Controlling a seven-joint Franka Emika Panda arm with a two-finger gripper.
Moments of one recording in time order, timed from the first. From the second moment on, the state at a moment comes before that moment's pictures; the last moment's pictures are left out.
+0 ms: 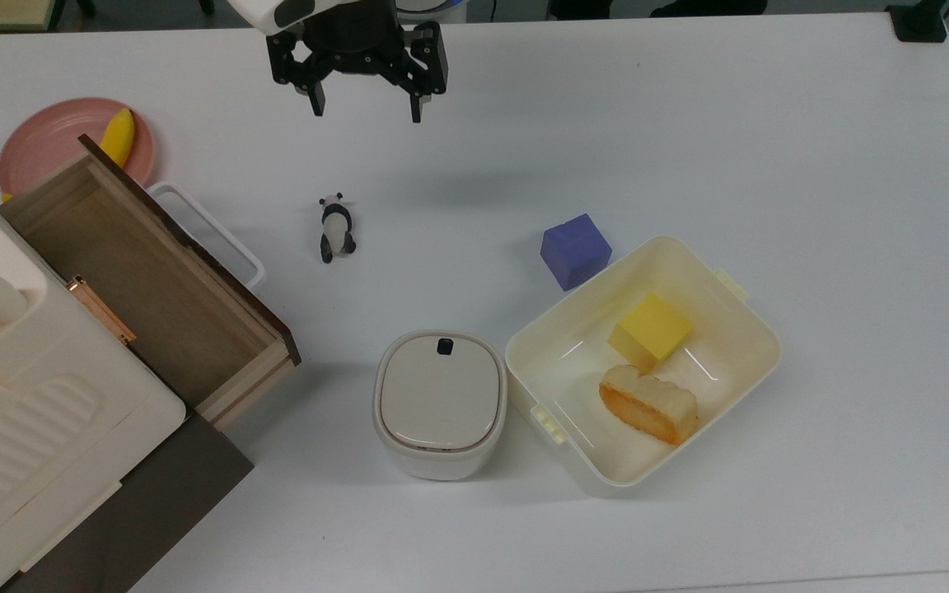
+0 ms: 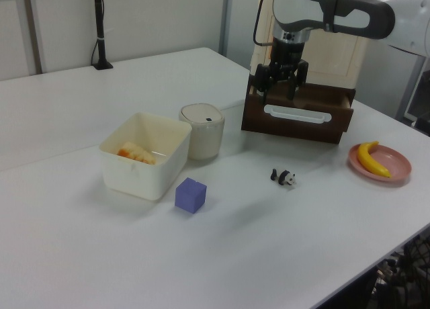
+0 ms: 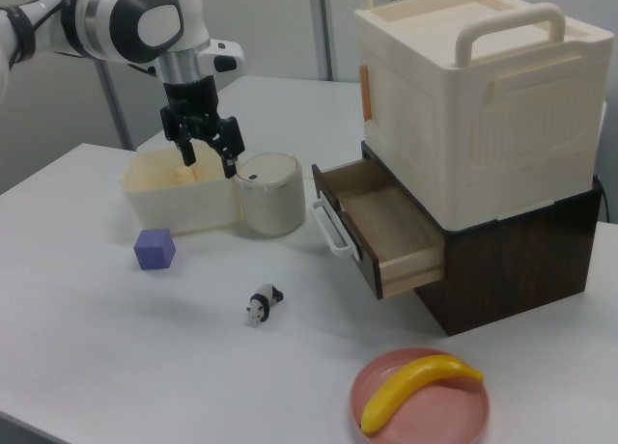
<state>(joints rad) 0.08 0.13 -0.10 -1.57 0.02 1.72 0.06</state>
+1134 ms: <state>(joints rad) 0.07 0.12 -0.10 -1.57 0.02 1.72 0.06</state>
